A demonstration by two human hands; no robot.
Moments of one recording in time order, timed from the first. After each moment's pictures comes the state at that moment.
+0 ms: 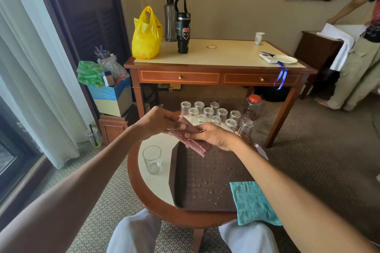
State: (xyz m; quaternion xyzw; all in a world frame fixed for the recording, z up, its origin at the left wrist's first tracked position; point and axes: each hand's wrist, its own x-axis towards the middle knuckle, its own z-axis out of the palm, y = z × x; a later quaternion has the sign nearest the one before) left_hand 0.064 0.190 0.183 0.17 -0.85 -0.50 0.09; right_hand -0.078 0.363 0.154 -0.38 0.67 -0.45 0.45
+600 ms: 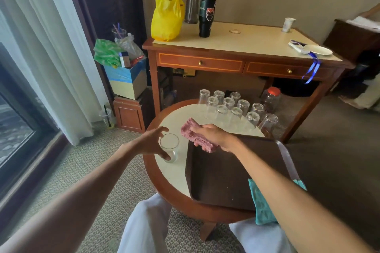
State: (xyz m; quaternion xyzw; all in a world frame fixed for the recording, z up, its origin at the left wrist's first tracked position) left_hand 0.127 0.125 0.066 0.28 -0.91 -0.31 -0.07; right_hand -0.052 0.305 0.105 -0.36 0.73 -0.37 0.45
